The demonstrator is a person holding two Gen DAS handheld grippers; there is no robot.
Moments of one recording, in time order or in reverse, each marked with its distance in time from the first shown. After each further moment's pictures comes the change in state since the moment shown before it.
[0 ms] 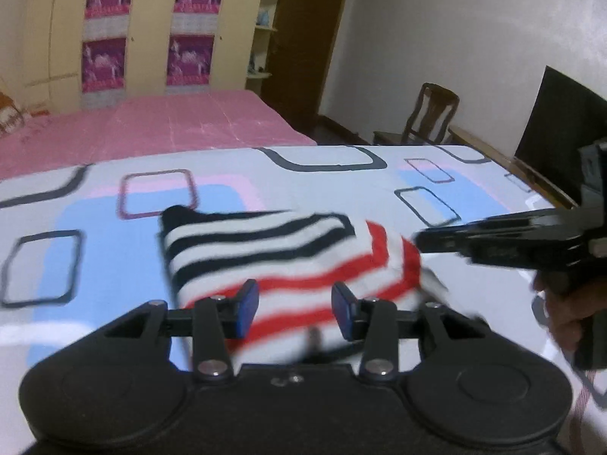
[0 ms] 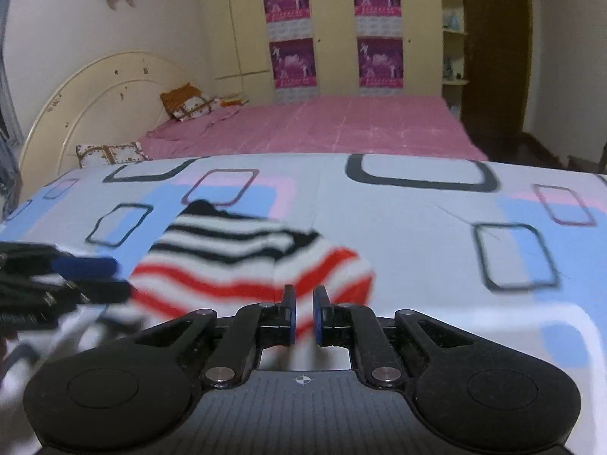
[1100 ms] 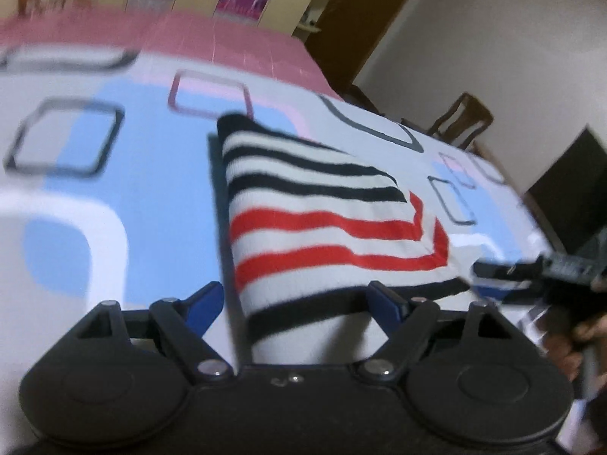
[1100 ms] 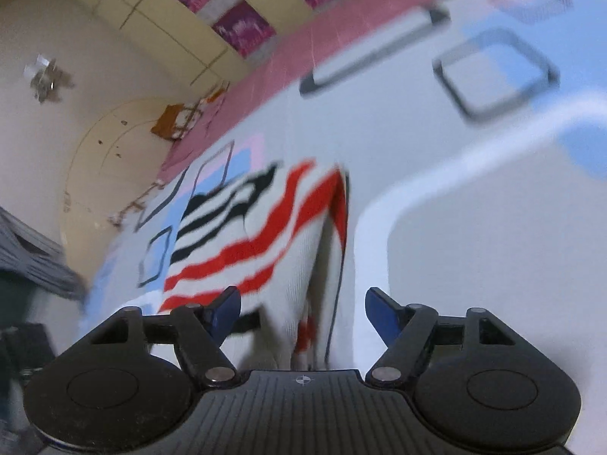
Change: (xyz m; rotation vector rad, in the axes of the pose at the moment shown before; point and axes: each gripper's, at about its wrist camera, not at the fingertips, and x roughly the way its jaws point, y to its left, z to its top) left arm -0.003 0.060 -0.041 -0.344 0.148 -0.065; right arm 0.002 -0.102 -0.046 0.574 0.208 0.272
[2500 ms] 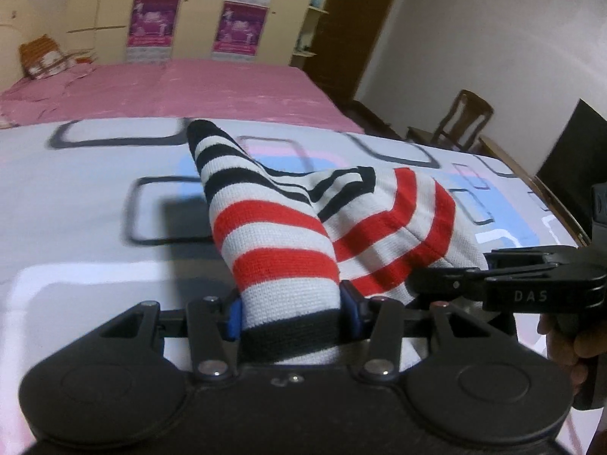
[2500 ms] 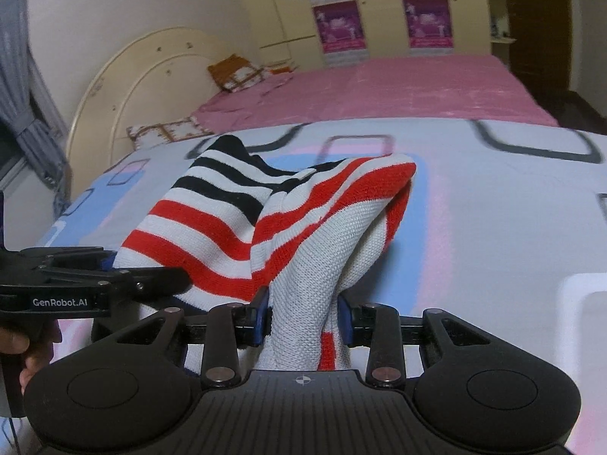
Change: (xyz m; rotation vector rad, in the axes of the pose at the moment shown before) left arm -0.107 0.062 0.012 0.186 -0.087 0.110; right arm 0.101 0.227 -0.089 -0.515 -0.047 -0.148
